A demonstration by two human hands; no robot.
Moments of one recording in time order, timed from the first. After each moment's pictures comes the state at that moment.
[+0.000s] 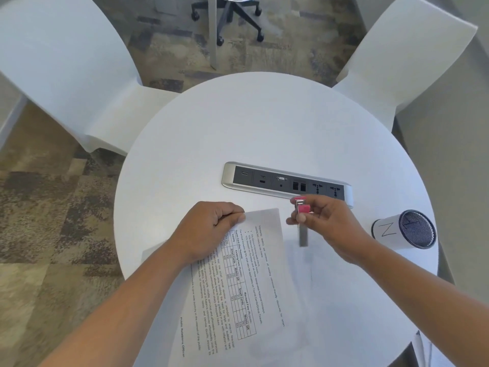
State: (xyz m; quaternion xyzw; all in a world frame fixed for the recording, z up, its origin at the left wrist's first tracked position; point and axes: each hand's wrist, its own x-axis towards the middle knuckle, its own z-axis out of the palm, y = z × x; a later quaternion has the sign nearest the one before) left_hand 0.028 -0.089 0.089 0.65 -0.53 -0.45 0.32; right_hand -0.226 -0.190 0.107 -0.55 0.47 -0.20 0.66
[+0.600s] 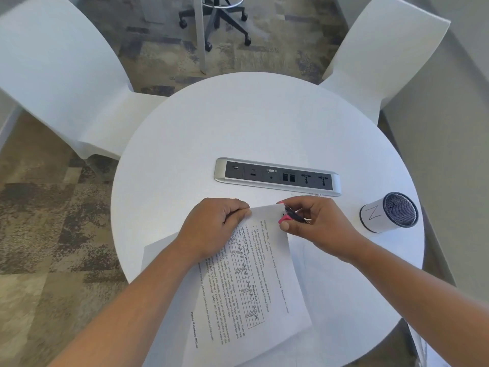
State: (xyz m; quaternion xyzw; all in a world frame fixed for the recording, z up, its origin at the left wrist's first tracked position) left_hand -0.001 -0.077 0.107 0.64 -0.59 -0.39 0.29; right_hand -0.235 -0.153 0.124 -0.66 0.48 -0.15 0.57
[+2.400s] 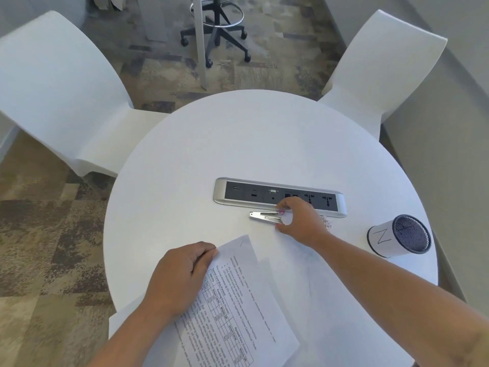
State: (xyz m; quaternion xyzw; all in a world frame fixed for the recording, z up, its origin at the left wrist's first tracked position) left_hand 0.023 -0.041 0.081 0.73 -0.50 -0.38 0.27; right_hand -0.218 -0.238 0.013 -0.78 0.56 -0.04 0.29
